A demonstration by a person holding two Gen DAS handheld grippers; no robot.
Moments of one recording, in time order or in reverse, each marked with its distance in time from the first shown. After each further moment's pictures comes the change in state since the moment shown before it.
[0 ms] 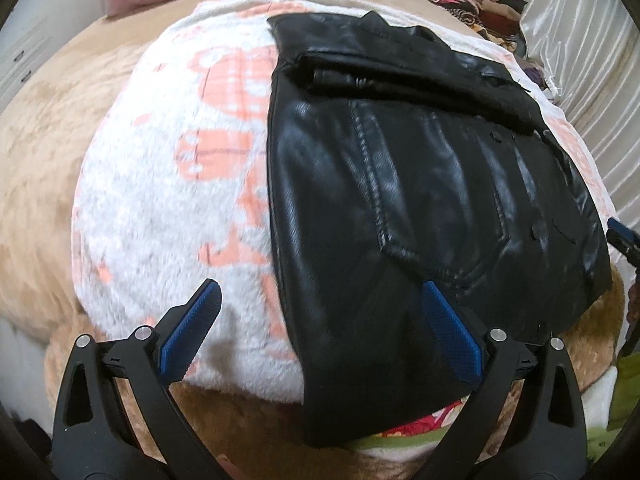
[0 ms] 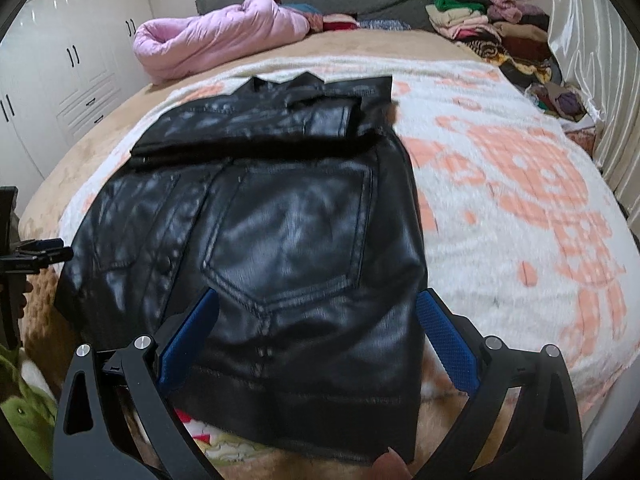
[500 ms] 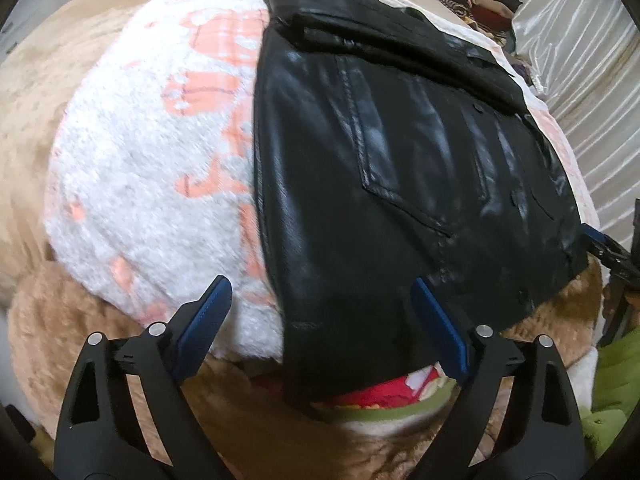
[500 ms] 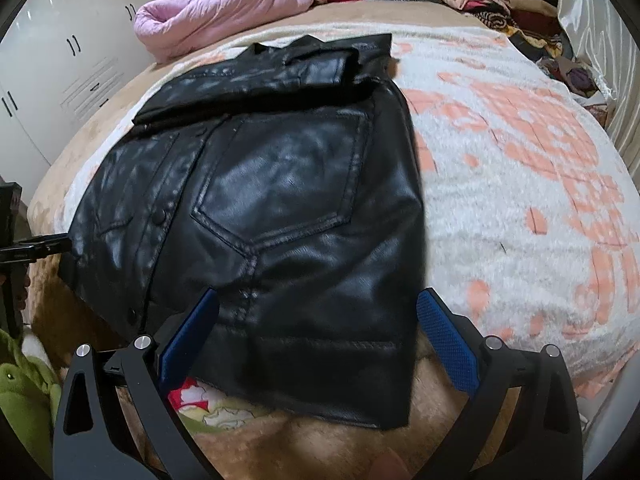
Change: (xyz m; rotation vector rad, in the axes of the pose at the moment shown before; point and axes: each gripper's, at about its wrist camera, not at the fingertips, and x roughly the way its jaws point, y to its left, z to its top) left arm 0.002 0.004 -0.028 -0.040 0.080 -0.113; right arm 0.003 -0.016 -0.023 0.013 0.112 0.054
